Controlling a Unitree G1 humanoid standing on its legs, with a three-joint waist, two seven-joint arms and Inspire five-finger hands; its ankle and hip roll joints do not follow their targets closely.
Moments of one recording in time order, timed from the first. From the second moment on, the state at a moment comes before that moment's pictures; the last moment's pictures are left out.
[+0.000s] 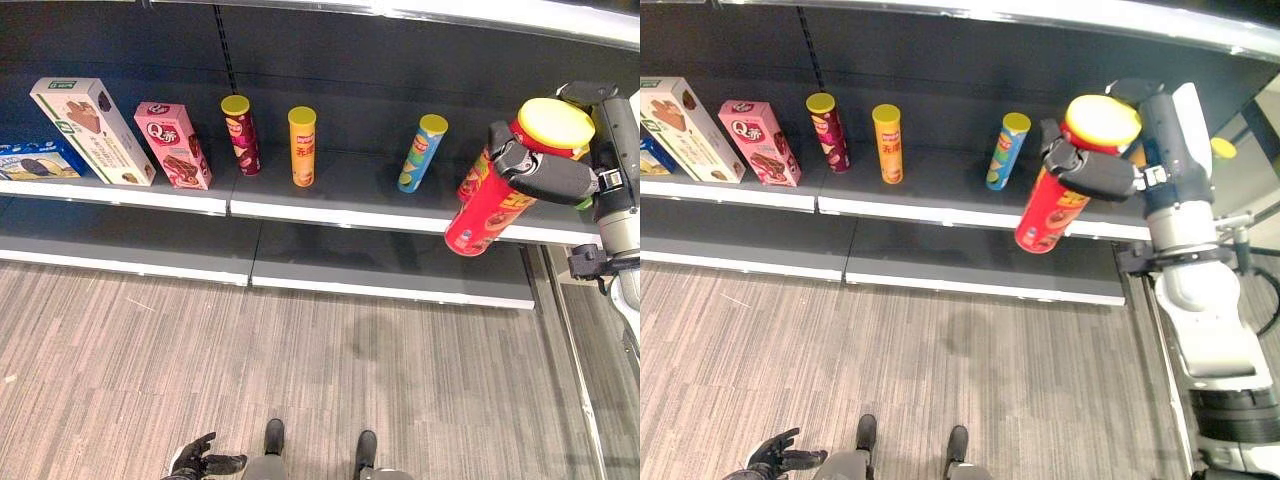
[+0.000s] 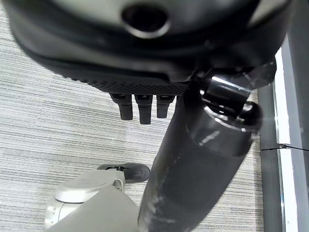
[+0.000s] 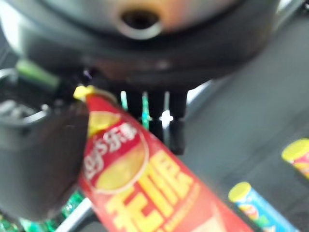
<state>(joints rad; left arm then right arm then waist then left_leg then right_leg) 0.06 0.27 0.06 1.05 -0.11 -0.02 0.05 -0.28 -0.91 -0.14 -0.11 0.21 -0.10 -0.09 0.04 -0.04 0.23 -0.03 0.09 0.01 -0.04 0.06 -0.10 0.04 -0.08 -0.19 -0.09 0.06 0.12</state>
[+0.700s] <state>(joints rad) 0.09 0.28 0.06 1.02 -0.06 -0.02 0.05 -0.27 -0.89 -0.10 -0.12 0.22 -0.10 0.00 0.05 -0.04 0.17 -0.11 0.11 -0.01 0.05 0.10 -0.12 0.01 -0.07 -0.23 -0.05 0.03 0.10</state>
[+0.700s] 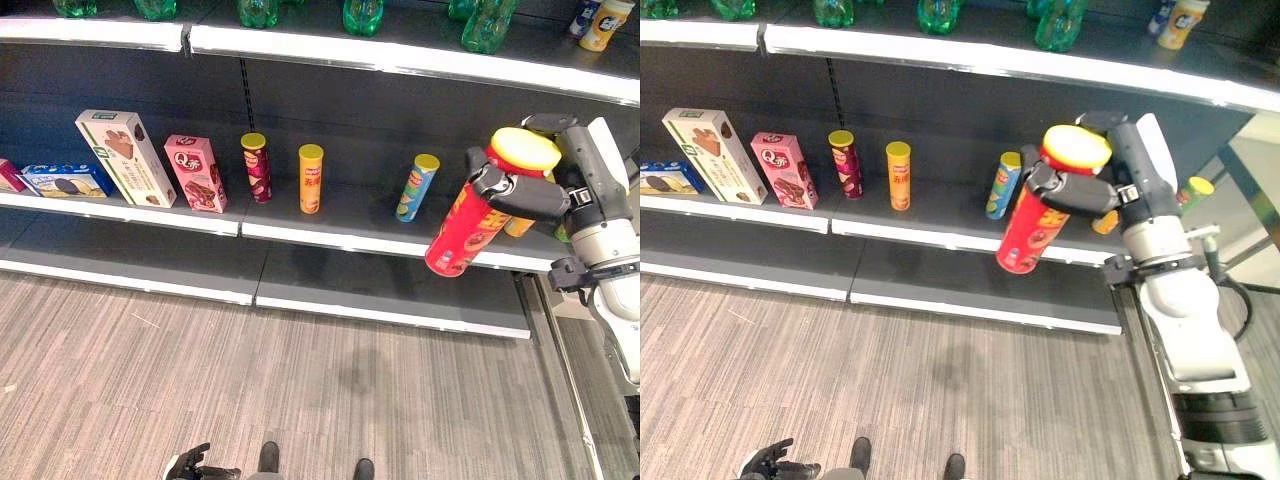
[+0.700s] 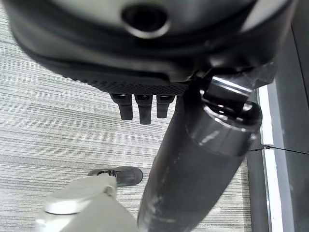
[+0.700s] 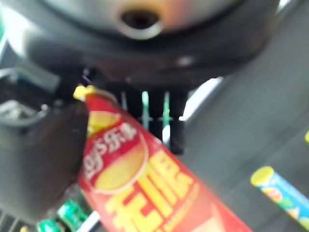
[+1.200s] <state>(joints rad) 0.07 0.30 0.04 1.02 -0.13 0.00 0.03 -0.18 -0.78 -0.09 -0.17 0.23 -0.07 -0.04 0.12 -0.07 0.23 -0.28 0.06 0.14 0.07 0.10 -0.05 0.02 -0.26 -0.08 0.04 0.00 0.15</state>
